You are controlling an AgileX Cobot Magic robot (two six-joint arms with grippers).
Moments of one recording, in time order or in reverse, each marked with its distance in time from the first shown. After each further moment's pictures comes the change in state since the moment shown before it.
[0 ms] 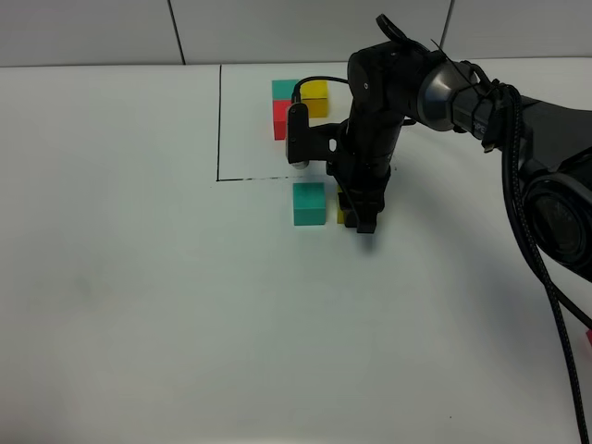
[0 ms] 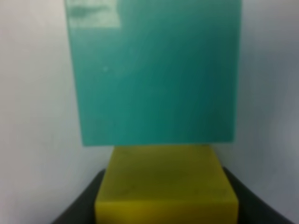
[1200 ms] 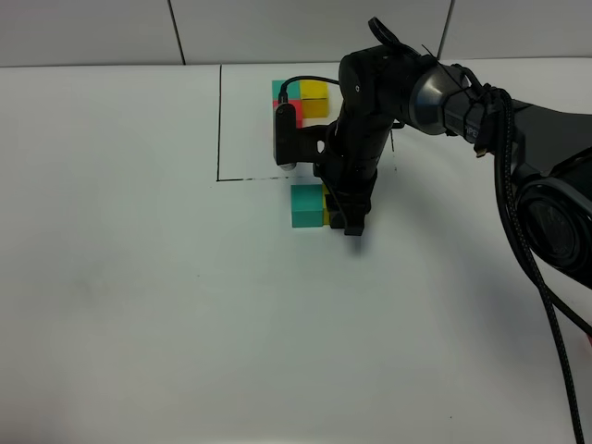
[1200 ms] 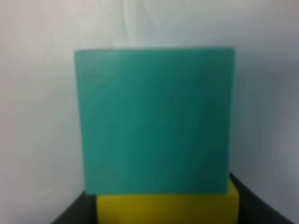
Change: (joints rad) left arm 0.000 0.000 0.000 0.000 0.000 -0.001; right arm 0.020 0.008 -0.008 0.044 -0.030 -0.032
